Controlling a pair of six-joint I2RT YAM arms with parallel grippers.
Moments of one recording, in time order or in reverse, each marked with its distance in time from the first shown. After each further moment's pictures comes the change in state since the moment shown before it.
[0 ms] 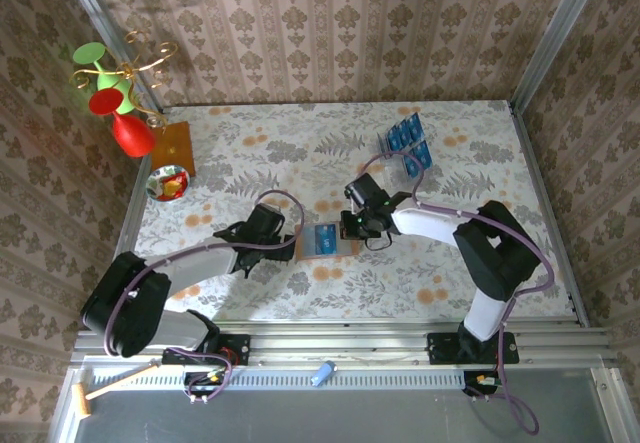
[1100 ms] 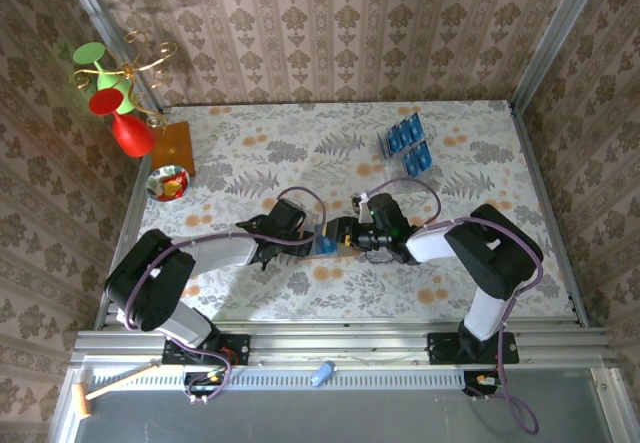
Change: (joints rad) left arm -0.093 0.163 0.116 0.061 -0.019 0.024; right arm -0.043 -0.016 -0.387 0.834 -0.276 0.299
